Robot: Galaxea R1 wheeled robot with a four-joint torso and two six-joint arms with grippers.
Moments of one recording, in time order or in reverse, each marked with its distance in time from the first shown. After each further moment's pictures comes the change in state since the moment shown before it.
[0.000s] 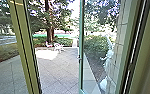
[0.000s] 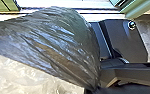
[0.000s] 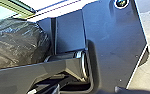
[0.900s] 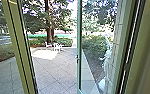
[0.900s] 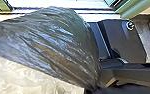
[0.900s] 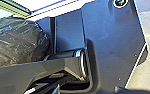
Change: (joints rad) left arm 0.000 0.004 0.000 0.000 0.000 0.000; right arm -0.004 0.000 -0.002 -0.001 0.001 0.000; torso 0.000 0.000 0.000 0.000
